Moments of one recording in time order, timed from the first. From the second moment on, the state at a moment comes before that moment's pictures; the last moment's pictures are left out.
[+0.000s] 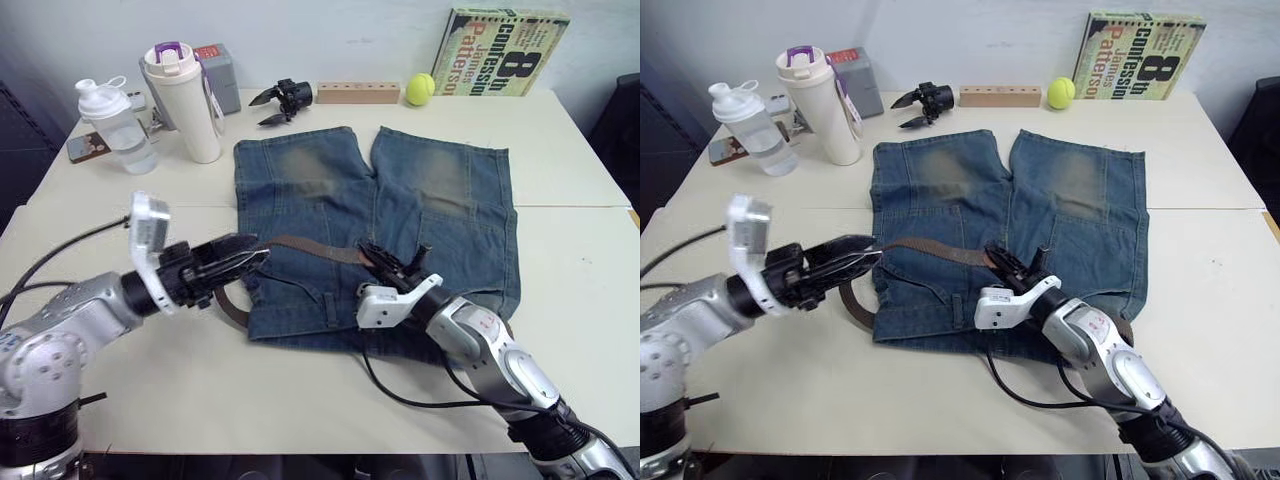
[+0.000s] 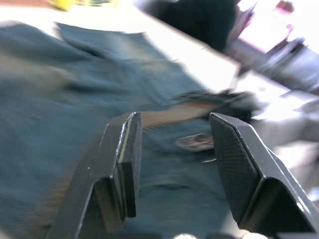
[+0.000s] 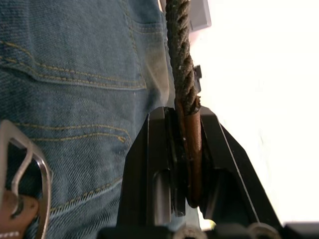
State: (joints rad) left arm -0.19 0.67 0.39 -0.45 -1.32 1.00 -0.52; right arm -0.27 -0.56 0.35 -0.26 -0.74 -0.13 0.20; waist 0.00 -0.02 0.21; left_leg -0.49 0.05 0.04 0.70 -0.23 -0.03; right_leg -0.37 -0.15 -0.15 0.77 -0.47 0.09
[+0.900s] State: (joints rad) left arm -0.18 -0.02 0.19 -0.45 -1.96 0.66 0.78; right arm -0.26 -0.54 0.33 -0.27 -0.82 -0.18 0.21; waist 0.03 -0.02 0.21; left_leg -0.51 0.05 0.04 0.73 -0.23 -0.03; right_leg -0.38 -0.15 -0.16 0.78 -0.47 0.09
